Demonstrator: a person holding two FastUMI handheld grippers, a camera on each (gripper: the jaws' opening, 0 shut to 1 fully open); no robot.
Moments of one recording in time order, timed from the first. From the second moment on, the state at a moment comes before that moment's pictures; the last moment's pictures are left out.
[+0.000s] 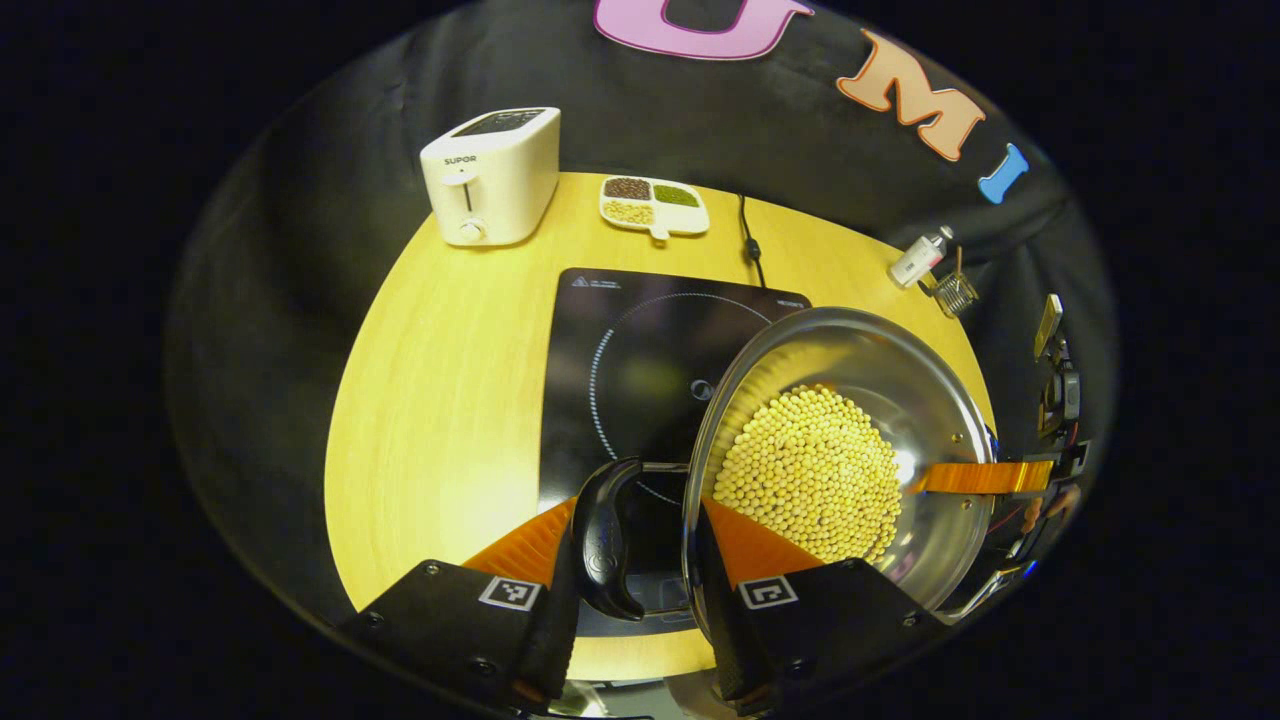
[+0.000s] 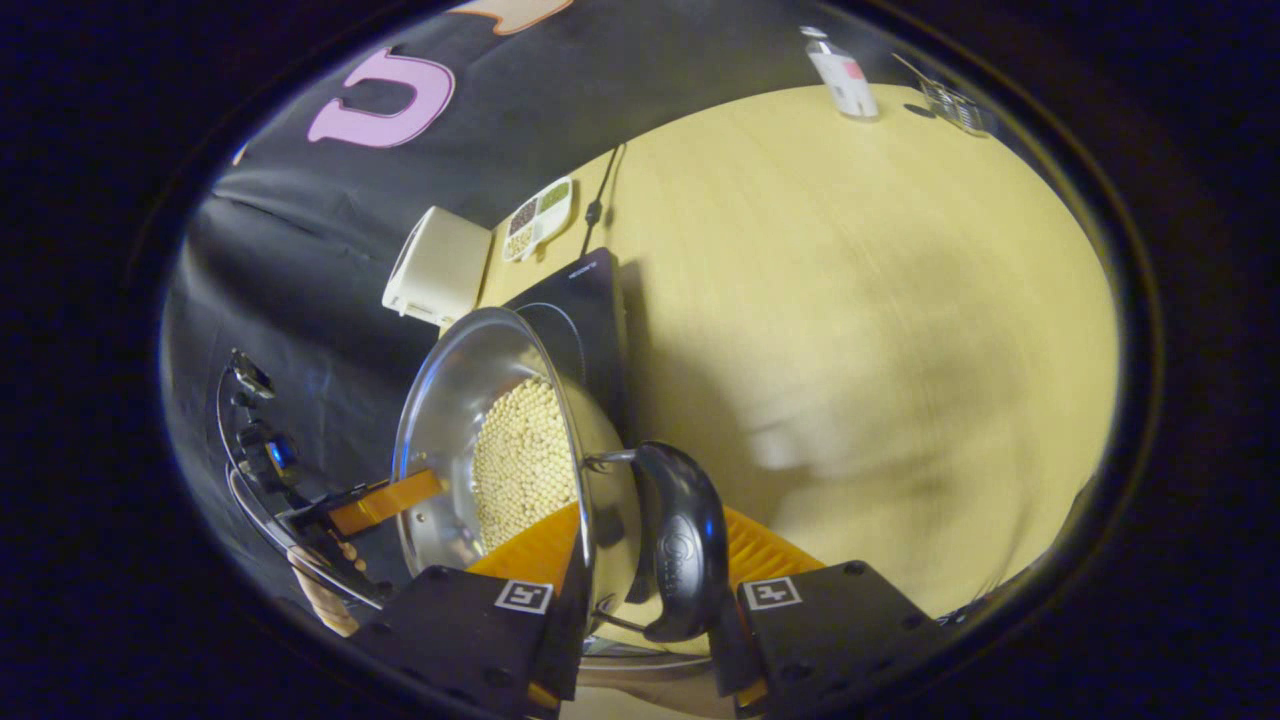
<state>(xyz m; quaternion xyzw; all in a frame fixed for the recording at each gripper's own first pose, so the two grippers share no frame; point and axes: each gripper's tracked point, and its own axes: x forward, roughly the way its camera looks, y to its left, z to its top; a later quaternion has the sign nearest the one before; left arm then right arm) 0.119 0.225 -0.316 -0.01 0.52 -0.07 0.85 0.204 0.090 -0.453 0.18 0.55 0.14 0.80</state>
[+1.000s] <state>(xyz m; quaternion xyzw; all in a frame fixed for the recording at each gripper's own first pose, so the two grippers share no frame) 0.194 0.266 -0.331 0.01 0.48 -0.05 0.88 0.274 0.109 -0.469 0.18 0.50 0.15 0.84</state>
